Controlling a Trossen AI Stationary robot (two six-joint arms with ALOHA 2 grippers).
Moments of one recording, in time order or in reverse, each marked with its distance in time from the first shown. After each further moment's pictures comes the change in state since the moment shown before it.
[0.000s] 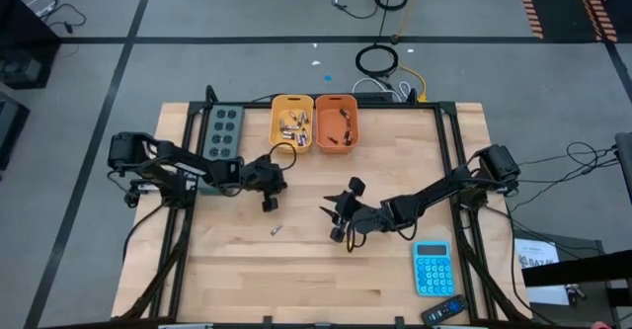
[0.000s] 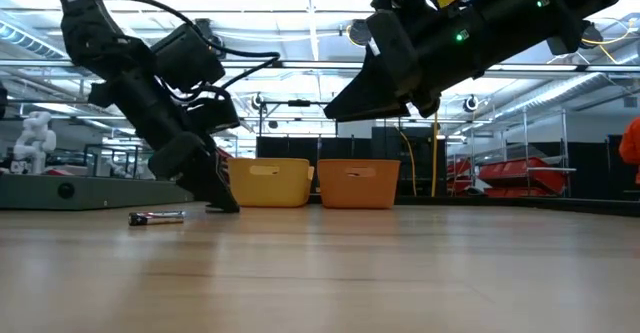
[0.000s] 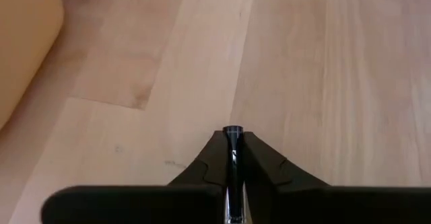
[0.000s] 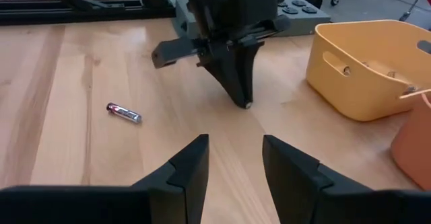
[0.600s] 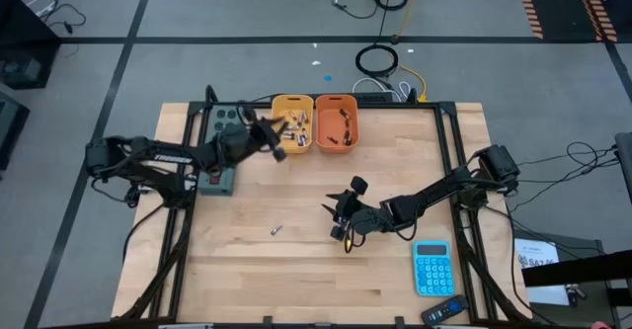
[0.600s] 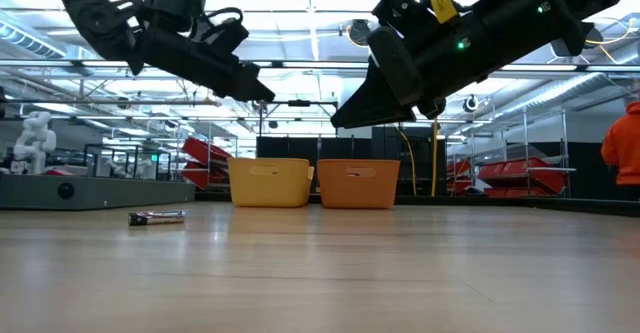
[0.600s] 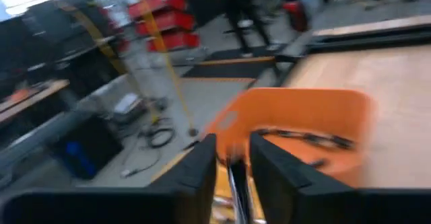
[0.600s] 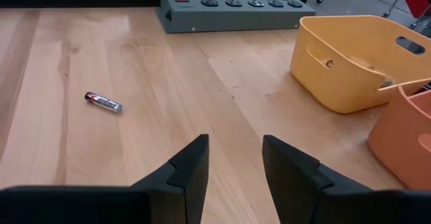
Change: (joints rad) left arm 0.189 -0.222 0.043 0.433 -0.326 0.336; right arm 0.000 0.004 0.000 -0.045 0.050 0.001
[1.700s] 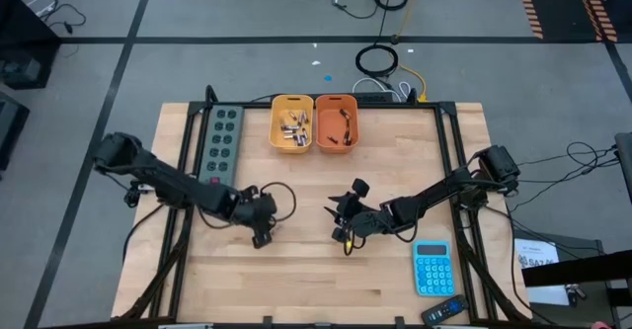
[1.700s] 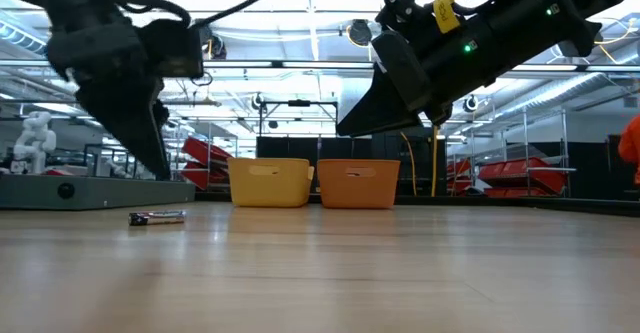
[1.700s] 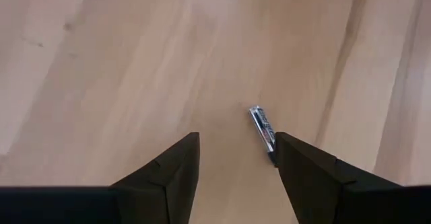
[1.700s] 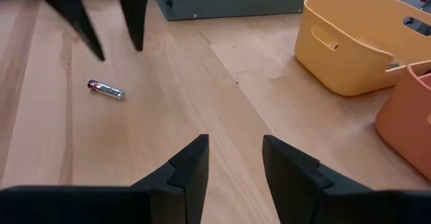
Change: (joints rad) left arm -0.650 0.090 0.217 -1.089 0.173 -0.963; right arm 0.013 0.002 0.000 -0.053 -0.005 0.069
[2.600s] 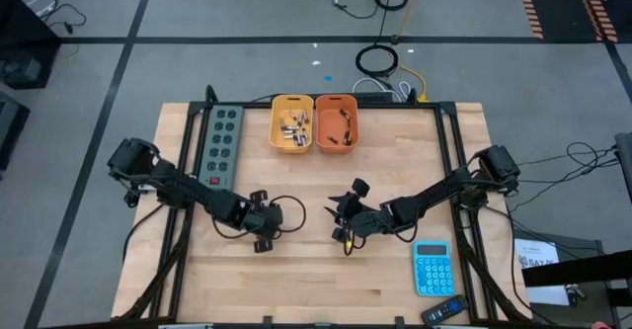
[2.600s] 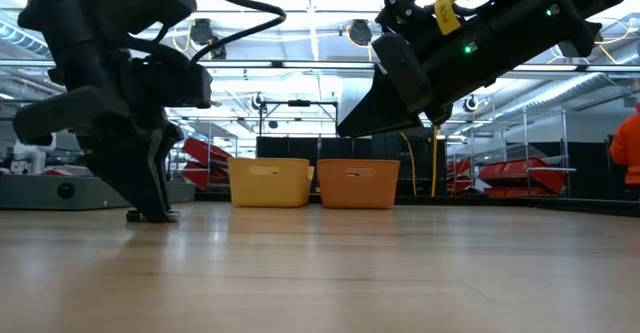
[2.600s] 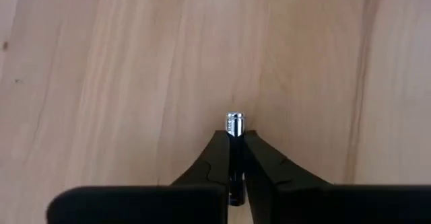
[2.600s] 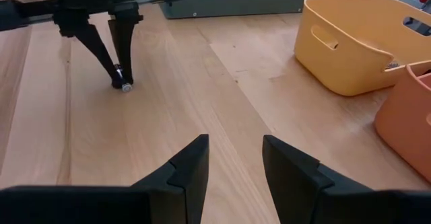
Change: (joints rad) left arm -0.025 0.212 0.005 0.073 -0.013 0.177; right arm 0.000 0.000 0.000 -0.005 0.000 -0.006
